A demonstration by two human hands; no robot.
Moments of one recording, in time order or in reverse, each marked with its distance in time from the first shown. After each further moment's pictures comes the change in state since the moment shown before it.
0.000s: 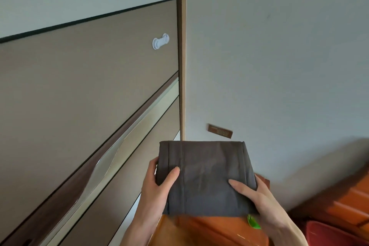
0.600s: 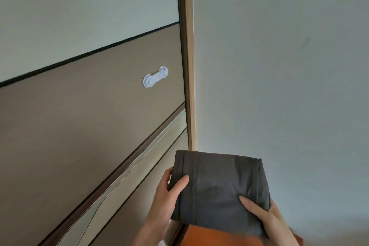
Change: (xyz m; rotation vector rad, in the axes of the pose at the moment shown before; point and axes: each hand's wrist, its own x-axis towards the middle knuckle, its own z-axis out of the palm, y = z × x) left_hand 0.165 0.046 0.074 -0.055 0.019 -0.145; right_hand 0.175 -0.076 -0.025 0.084 -0.054 -0.034
